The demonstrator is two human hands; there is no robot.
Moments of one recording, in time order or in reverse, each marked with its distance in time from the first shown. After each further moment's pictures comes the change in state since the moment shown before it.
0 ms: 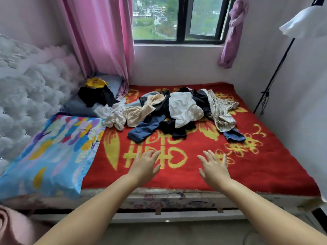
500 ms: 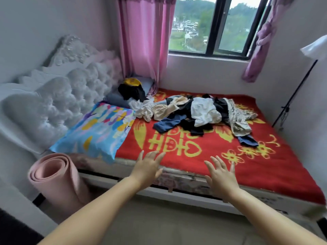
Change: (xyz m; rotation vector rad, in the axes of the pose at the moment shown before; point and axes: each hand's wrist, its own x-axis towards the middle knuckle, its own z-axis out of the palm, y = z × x) left_hand -0.244 0.040 -0.021 0.108 0.139 -0.096; right_hand -0.203 -0.055 0.001 -0.092 0.119 -0.154
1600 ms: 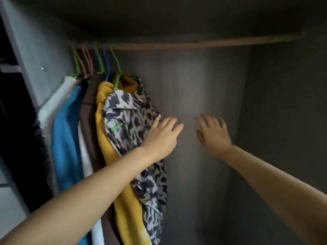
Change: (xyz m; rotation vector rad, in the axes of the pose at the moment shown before) left_hand -0.643 -0.329 -0.346 0.743 0.246 -1.083; right_hand -0.185 -0.865 -0.266 0.391 0.626 -1.407
